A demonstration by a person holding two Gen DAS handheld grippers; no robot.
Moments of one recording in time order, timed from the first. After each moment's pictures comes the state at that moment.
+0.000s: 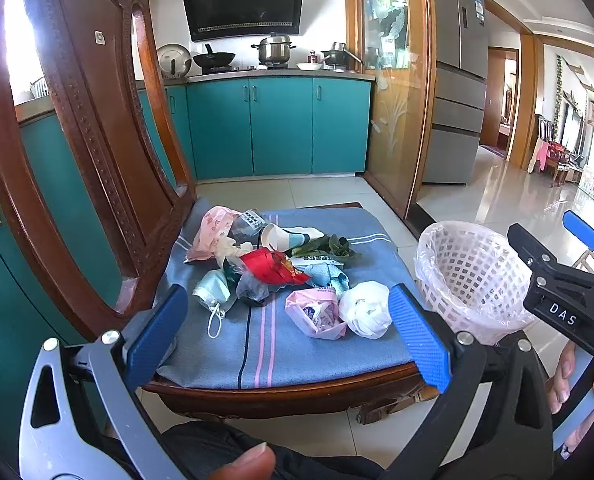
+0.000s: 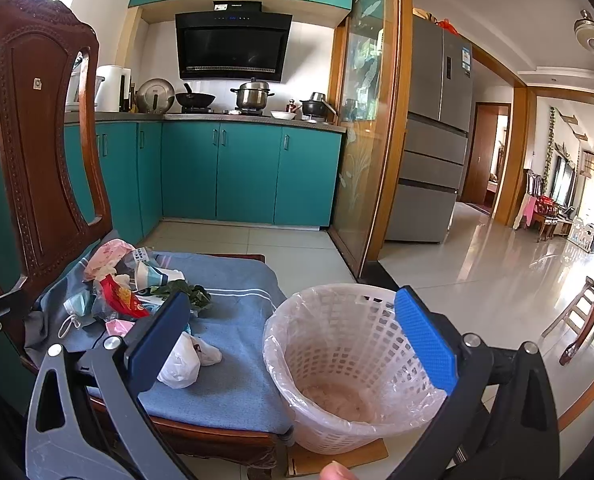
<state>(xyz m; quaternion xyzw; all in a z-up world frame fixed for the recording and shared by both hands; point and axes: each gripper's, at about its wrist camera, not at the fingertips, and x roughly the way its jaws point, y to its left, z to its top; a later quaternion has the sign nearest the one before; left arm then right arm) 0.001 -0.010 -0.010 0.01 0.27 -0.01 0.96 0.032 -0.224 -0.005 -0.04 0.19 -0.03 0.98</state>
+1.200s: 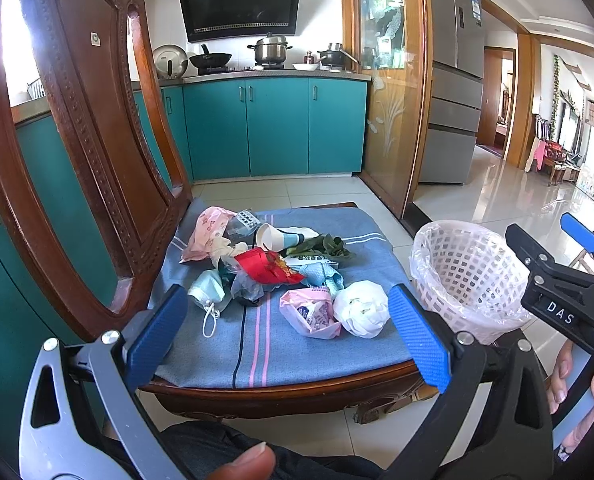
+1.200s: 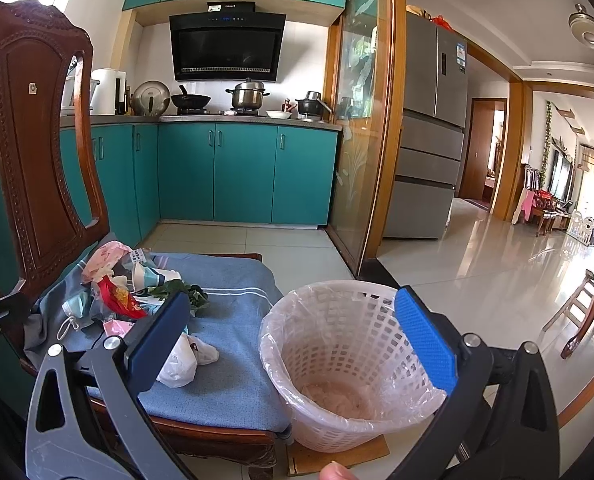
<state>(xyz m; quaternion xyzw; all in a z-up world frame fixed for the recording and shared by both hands) -0.002 -0.017 -0.012 0.01 0.27 -0.01 0.96 0.031 -0.231 -0.006 -0.04 0.19 -0.04 0.98</state>
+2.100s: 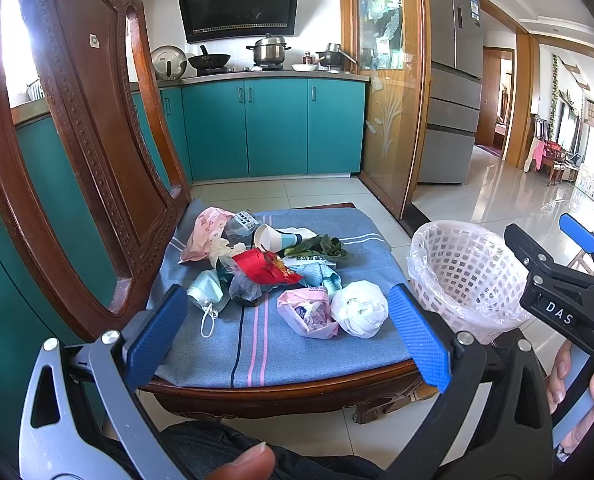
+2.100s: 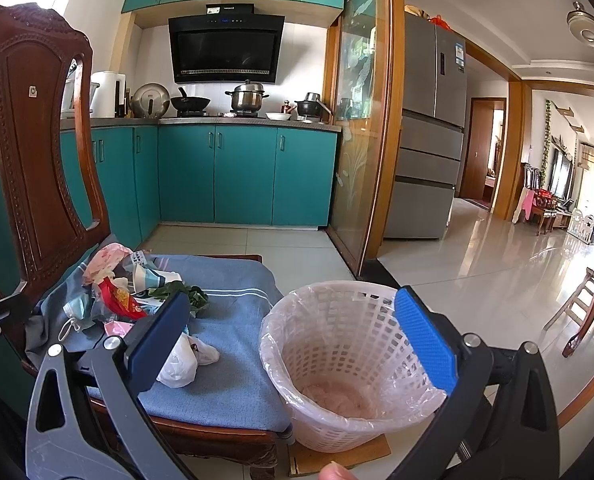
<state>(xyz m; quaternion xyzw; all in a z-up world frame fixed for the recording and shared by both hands) -0.001 -0.016 -0.010 0.01 0.27 -0.01 0.96 0.030 -0.232 -0.007 -0.03 0.19 -0.04 0.98</state>
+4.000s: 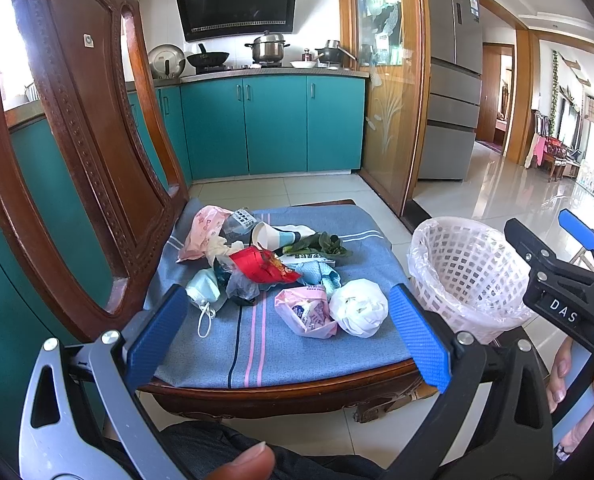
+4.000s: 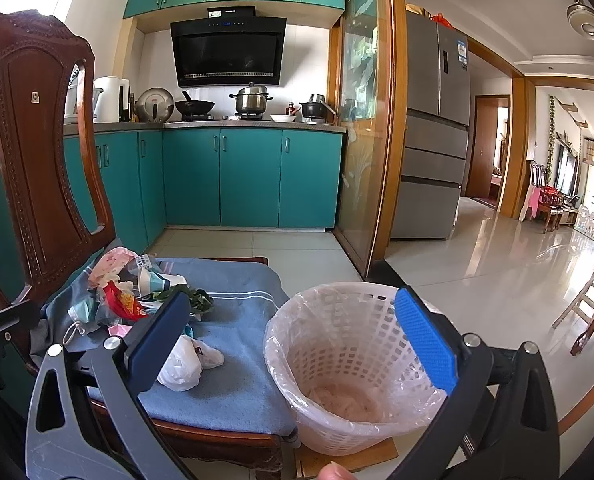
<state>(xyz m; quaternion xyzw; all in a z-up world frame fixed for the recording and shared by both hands) -0.002 -0.023 -0.010 0.02 0.27 -0.01 0.96 0.032 -0.235 -0.010 -0.02 0.18 -0.03 0.98</state>
